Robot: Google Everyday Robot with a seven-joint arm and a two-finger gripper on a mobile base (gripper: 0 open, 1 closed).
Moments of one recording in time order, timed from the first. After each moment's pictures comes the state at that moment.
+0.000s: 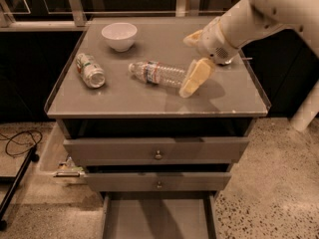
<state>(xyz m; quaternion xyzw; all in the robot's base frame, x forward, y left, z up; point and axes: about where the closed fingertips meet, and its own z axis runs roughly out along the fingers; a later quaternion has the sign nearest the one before) 0.619 -0.088 0.901 -0.63 0.69 0.13 0.33</state>
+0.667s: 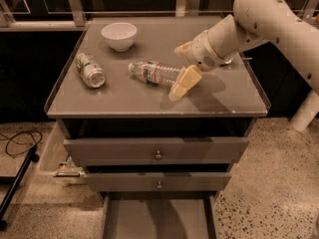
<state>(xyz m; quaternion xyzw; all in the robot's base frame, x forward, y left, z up) 0.639 -0.063 0.866 -0.61 0.69 0.19 0.33</state>
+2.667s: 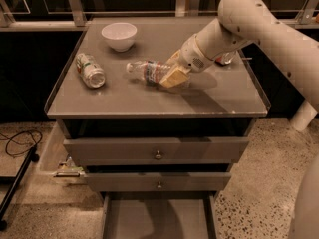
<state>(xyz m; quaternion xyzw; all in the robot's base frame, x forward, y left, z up) 0.658 -0.047 0.843 -0.61 0.70 0.19 0.31</state>
